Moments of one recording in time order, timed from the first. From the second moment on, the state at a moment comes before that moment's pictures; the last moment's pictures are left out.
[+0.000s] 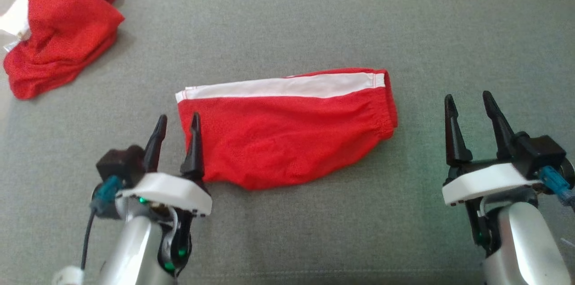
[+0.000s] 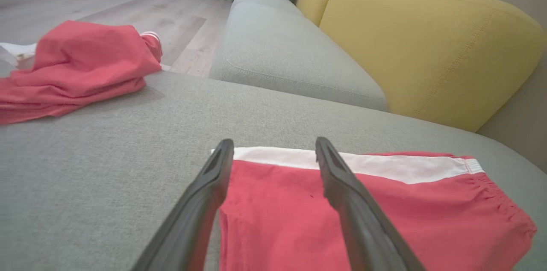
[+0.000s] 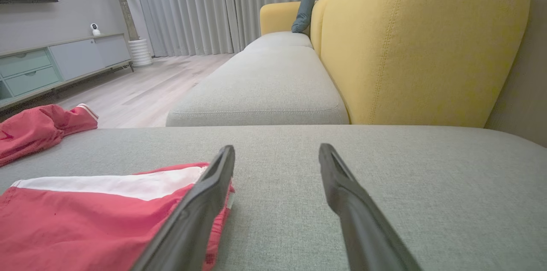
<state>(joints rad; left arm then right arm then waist) -0.23 0.07 -0.25 0.32 -0.38 0.04 -0.22 -0.17 -0.05 -0.01 0.21 0.08 0.12 -0.13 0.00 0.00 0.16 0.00</state>
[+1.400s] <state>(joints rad) -0.14 0.06 -0.28 0.25 -0.34 0.11 -0.25 -0.56 -0.13 0.19 0.73 0.36 0.12 0.47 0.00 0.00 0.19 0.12</state>
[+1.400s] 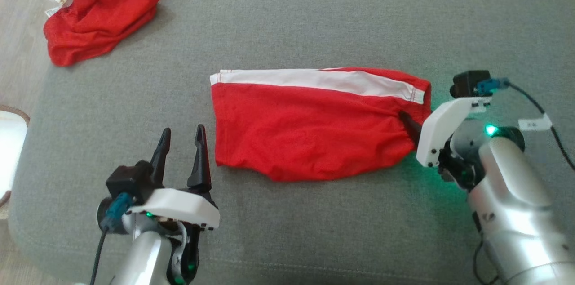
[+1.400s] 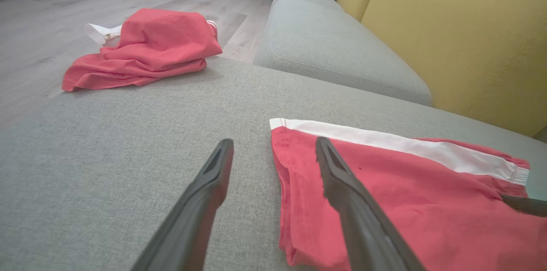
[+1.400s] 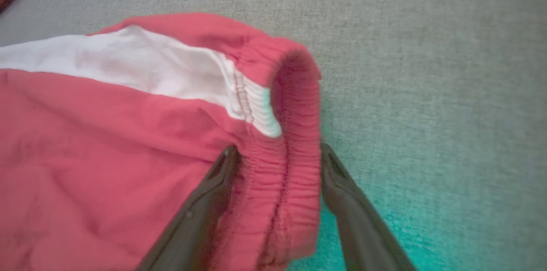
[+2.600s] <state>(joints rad) -0.14 0.05 -0.31 0.27 -0.32 0.09 -0.25 -0.54 -0.22 0.45 0.48 0.69 0.12 0.51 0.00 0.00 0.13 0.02</state>
